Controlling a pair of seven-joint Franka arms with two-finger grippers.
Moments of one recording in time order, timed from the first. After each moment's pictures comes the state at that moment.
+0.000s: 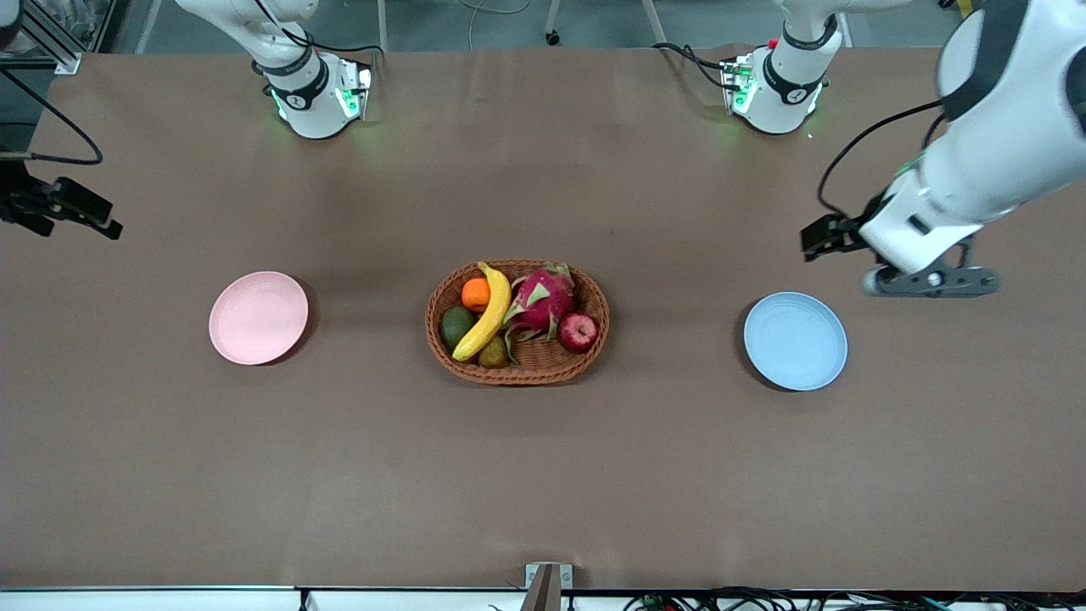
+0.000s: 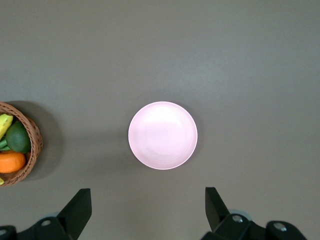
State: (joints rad) left arm -0.08 0.17 -0.22 -1.54 -0.01 1.60 -0.29; right arm -0.09 -0.07 -0.03 -1.75 0.04 1.68 -0.04
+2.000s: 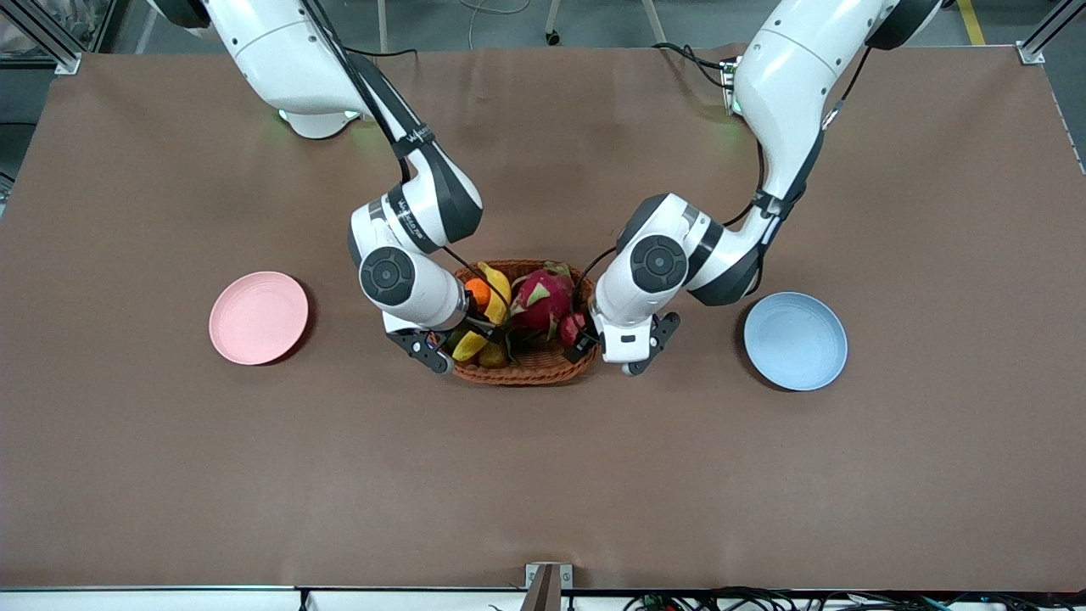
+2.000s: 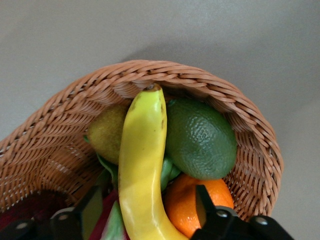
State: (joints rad) left arm -0.46 0.70 -0.22 -1.52 -0.06 2.30 -1.47; right arm 0.57 0.62 -0.01 -1.60 0.29 2.16 1.01
